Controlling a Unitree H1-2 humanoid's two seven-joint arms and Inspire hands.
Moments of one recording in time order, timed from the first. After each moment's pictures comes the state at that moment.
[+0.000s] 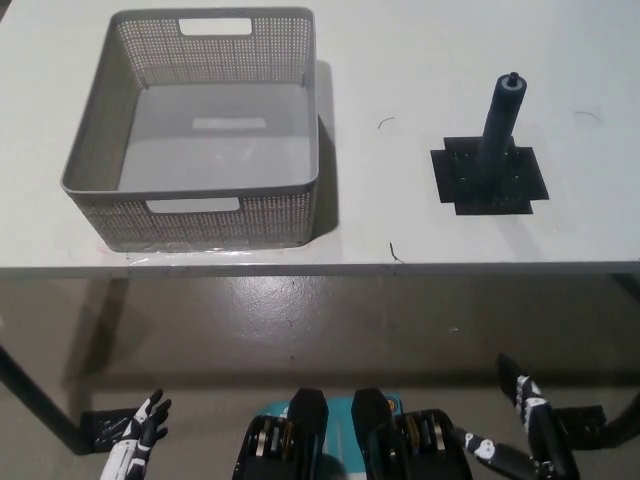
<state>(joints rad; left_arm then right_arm) 0.12 0.16 0.02 0.31 0.05 -0.39 -0.02 0.01 -0.10 0.05 0.35 -0.05 -0.39 0.00</state>
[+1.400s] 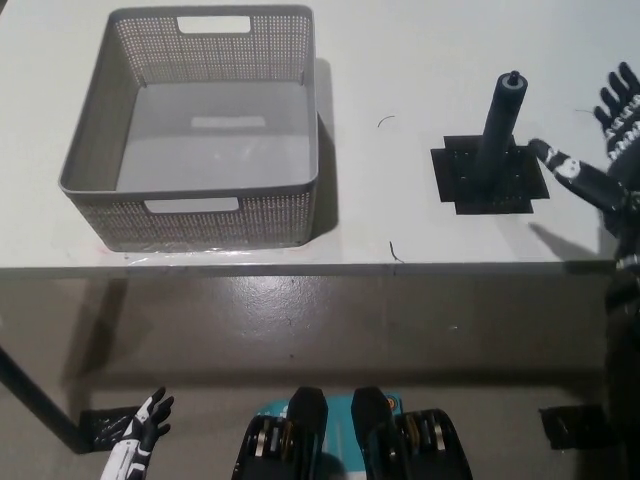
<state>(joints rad) 0.13 0.17 0.02 0.30 0.05 -0.43 -0.04 -0.58 -0.15 -0.19 0.36 0.16 -0.10 -0.01</state>
